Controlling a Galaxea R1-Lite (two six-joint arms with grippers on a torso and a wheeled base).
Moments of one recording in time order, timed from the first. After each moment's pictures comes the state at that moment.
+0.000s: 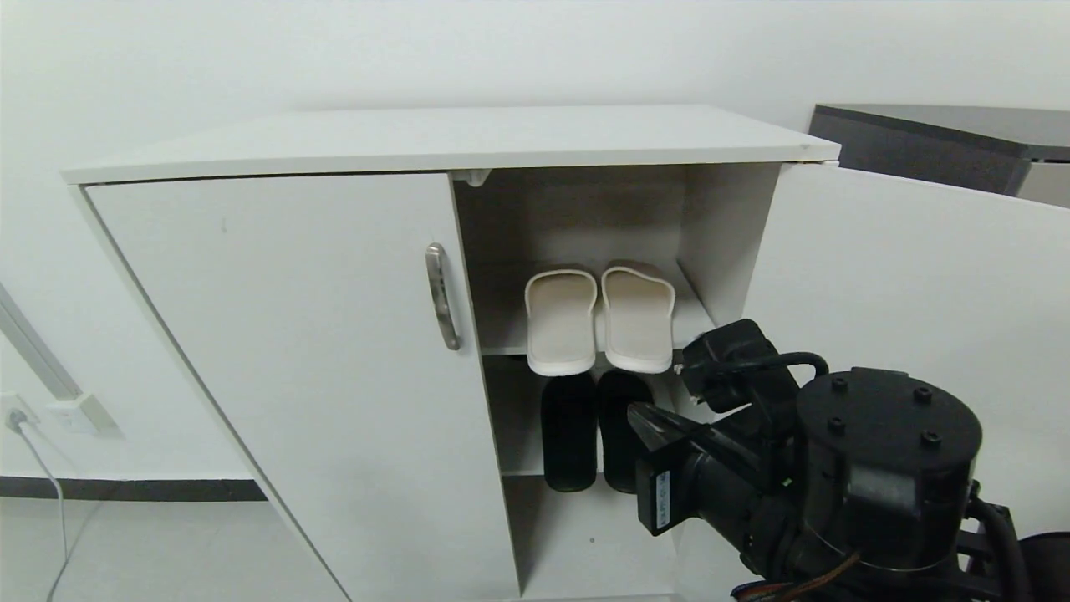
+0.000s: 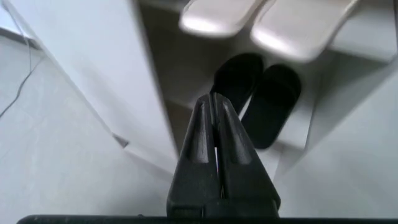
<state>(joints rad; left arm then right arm) 0.00 0.00 0.00 0.00 0.00 0.00 1.03 1.68 -0.71 -0.79 -0.51 0.13</state>
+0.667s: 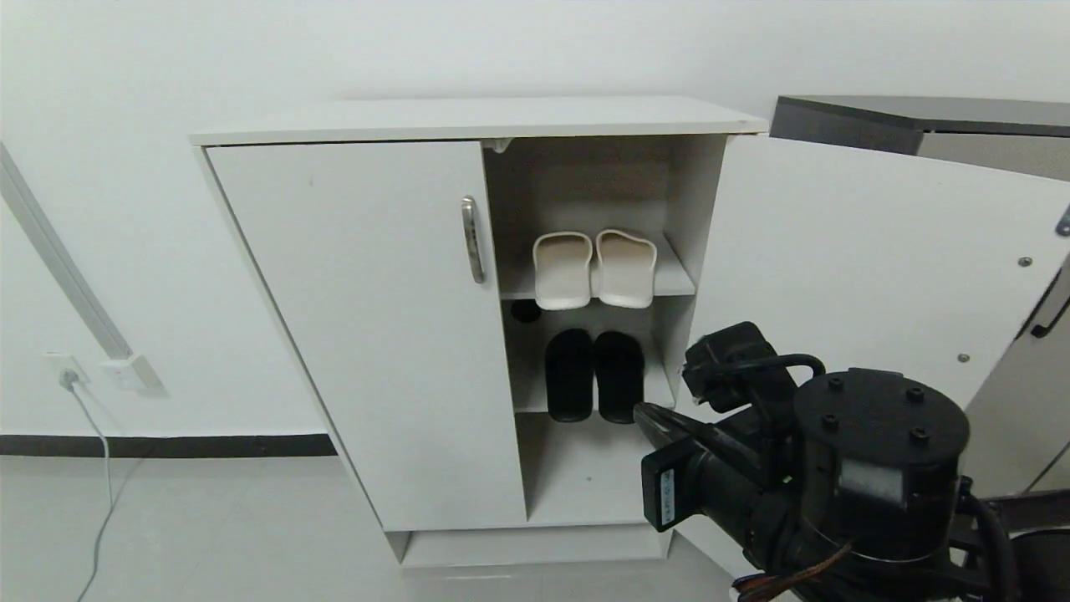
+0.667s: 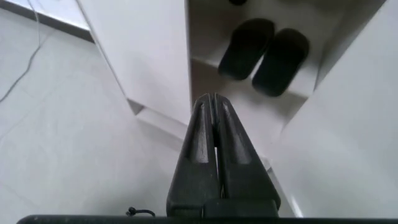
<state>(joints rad) 0.00 0.00 0.00 0.00 0.00 0.00 1.01 1.69 -0.69 -0.80 -0.50 0.12</state>
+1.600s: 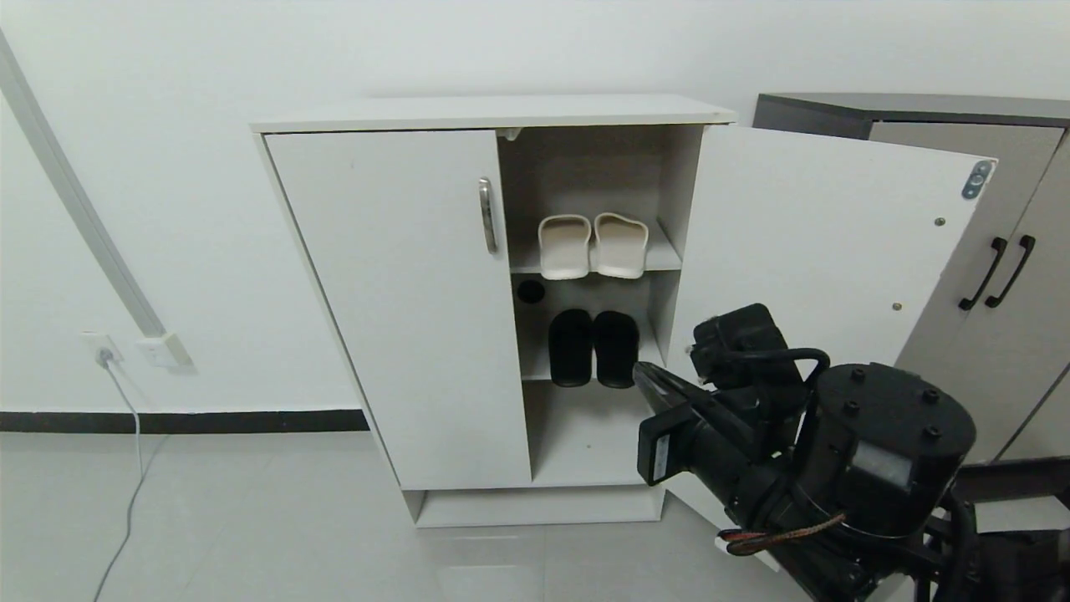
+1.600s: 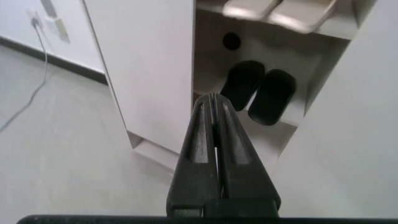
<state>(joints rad) 0.00 0.00 0.00 0.00 0.00 0.00 0.95 1.79 -0.64 -1.17 -0.47 -0.01</state>
